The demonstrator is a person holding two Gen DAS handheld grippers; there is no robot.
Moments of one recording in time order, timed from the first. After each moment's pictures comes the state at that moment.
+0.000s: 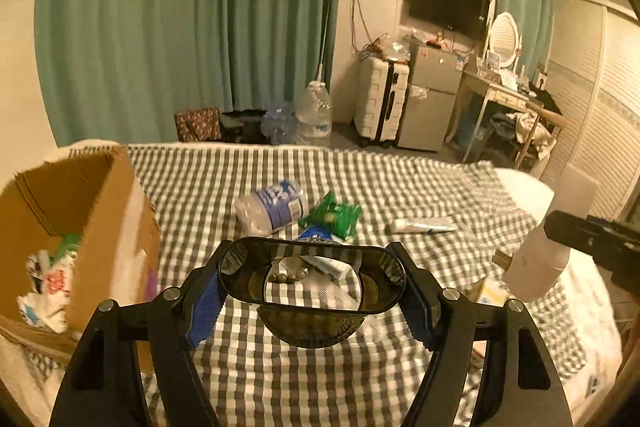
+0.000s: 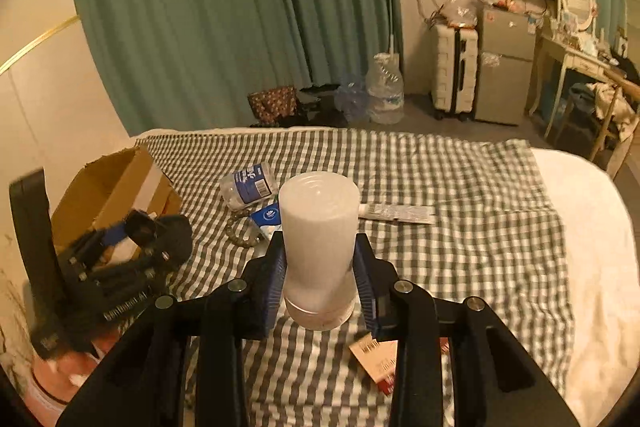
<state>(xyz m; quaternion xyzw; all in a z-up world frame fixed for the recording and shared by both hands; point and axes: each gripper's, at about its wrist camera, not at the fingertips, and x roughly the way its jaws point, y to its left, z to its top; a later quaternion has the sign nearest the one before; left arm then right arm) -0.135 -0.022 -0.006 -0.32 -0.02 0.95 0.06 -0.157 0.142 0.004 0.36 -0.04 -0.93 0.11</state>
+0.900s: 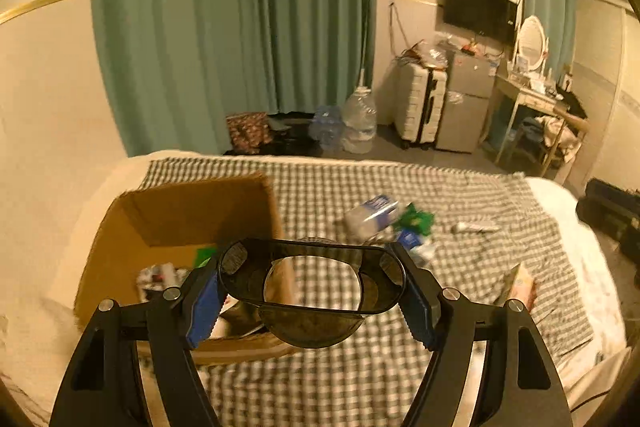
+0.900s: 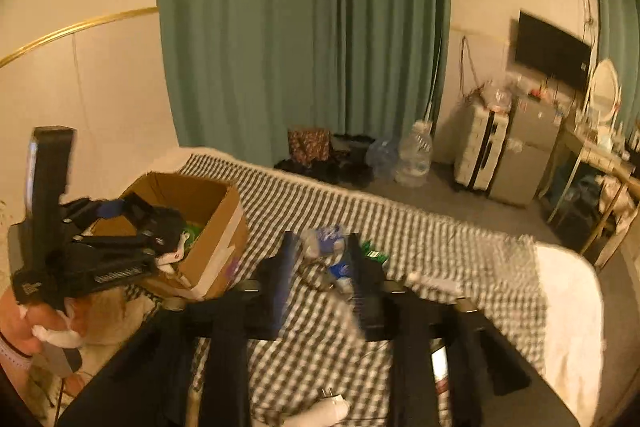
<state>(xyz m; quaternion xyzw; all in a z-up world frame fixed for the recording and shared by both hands) -0.095 -0.159 0.060 -0.33 0.01 0.94 -0.01 -0.109 0.012 0.094 0.29 0.05 -0.94 0.16</state>
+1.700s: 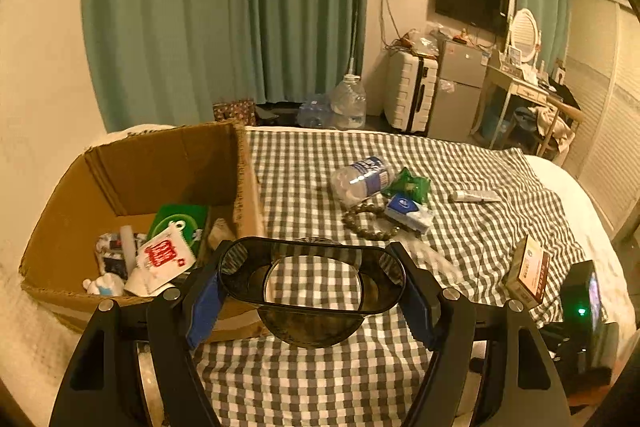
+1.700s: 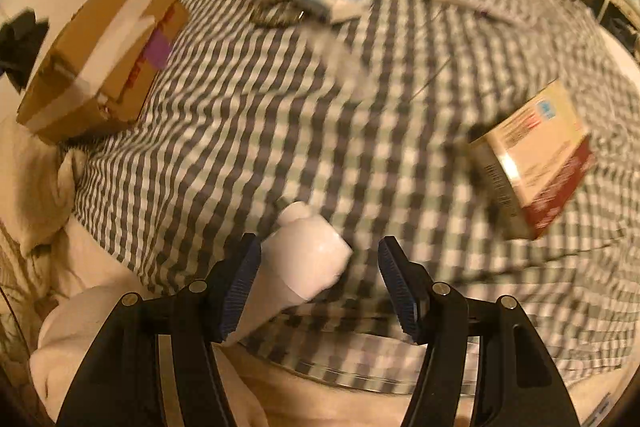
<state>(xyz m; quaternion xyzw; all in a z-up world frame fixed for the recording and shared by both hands) -0.094 -0.136 -0.017 -0.33 0.00 0.94 0.02 -0.135 0.056 -0.169 0.57 -0.01 -0.81 0.16</state>
